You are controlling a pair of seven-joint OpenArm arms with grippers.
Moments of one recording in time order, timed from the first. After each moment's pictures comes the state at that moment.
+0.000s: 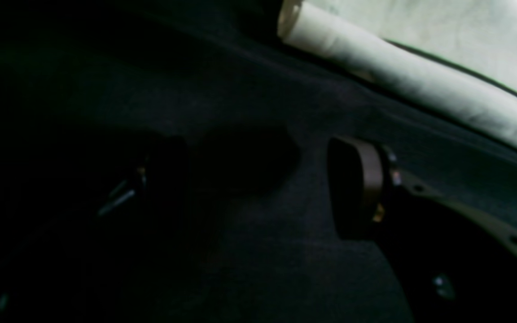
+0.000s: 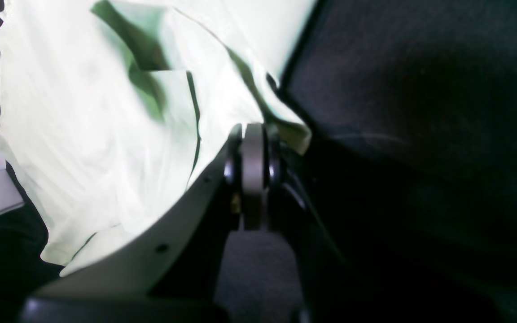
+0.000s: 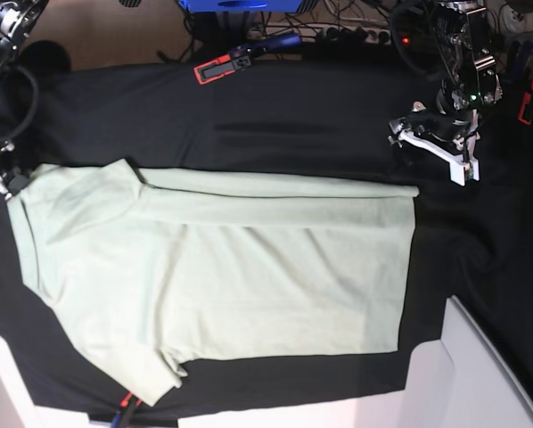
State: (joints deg) left arm 17.3 -10.6 -19.4 81.5 -21.6 -9.4 32.2; right arm 3.1 17.6 42.2 55.2 40.5 17.5 -57.0
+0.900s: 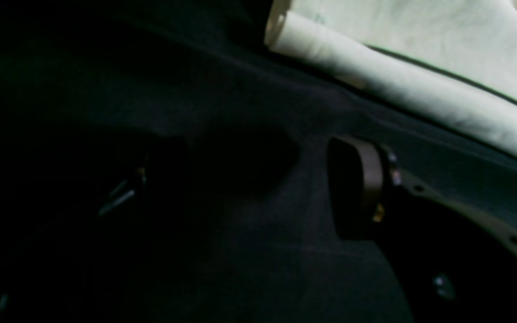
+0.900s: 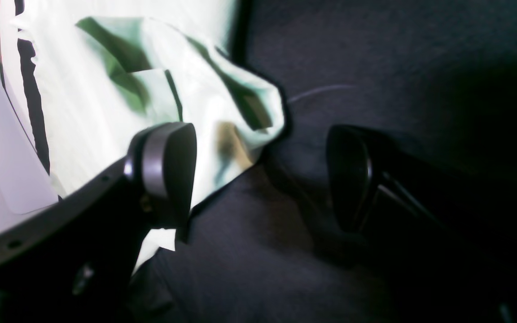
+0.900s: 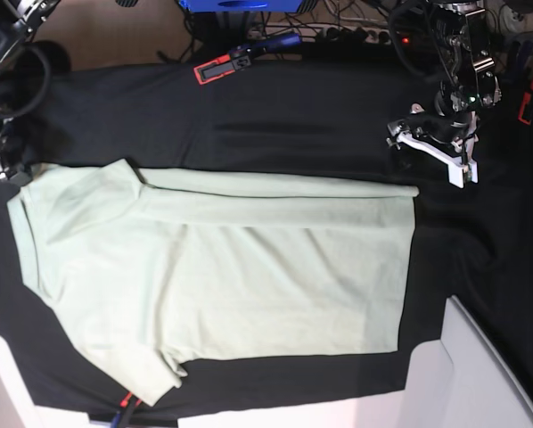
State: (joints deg) left arm 16.8 -10.5 -19.4 81.5 -21.5 -9.4 32.1; right arm -0.3 12.4 52.1 55.9 42.4 18.2 -55.0
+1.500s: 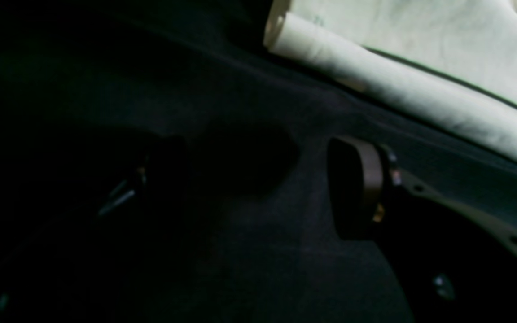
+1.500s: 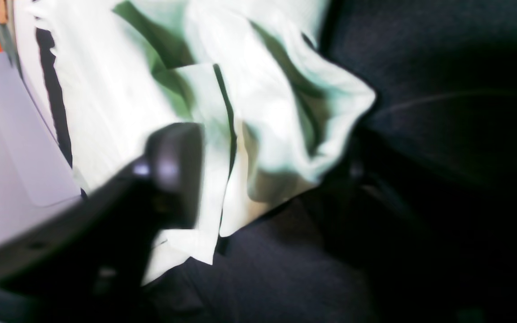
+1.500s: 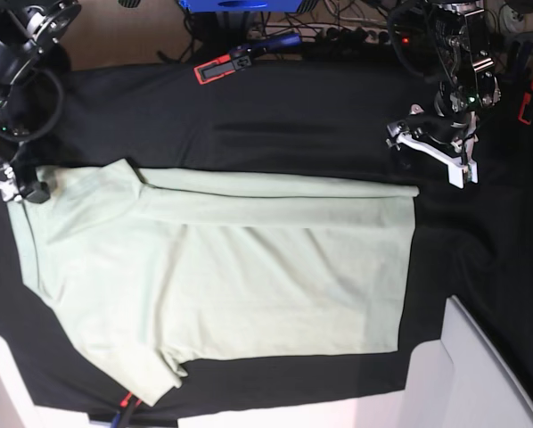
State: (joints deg) left arm 16.8 -10.1 -19.4 81.5 -21.6 -9.4 32.1; right arm 4.7 9.8 51.8 55.4 40.5 17.6 -56.5
